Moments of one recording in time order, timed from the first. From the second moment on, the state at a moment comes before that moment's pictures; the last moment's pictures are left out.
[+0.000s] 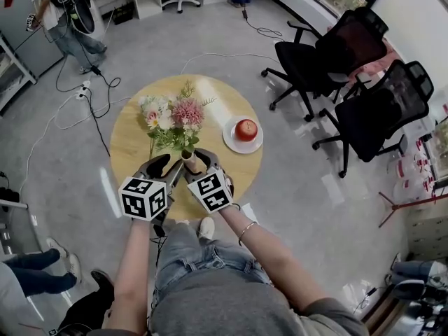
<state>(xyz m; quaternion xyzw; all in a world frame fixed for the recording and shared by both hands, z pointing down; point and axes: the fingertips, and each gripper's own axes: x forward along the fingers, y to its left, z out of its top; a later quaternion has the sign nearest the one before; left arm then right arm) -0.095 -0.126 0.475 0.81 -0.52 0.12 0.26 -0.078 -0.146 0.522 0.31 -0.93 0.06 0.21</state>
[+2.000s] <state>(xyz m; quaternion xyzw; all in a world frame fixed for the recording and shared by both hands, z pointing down) -0.139 -0.003 0.494 0.77 -0.58 0.10 0.26 -0.019 -0.021 0.477 0.40 -0.90 0.12 0.13</state>
